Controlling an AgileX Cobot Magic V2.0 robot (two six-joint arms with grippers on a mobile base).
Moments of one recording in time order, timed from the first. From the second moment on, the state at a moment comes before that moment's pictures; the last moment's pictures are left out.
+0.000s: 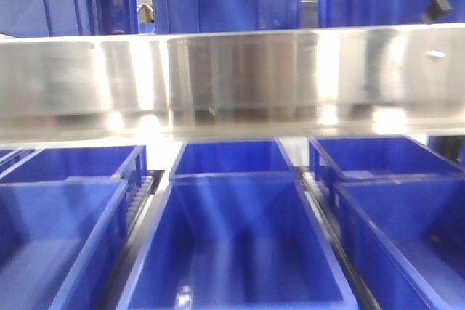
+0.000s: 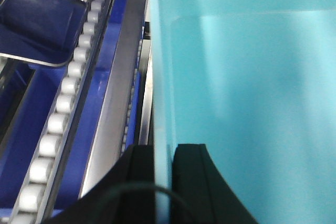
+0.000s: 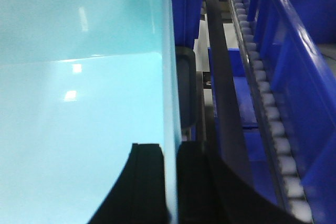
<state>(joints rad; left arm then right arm) -0.50 1.58 -2.01 0.48 1.31 -0.58 0.46 1.64 -2.10 -0.36 1.15 0.43</state>
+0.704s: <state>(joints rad) -0.50 1.58 -2.01 0.49 1.31 -0.58 0.46 1.64 -2.10 -0.36 1.12 0.43</state>
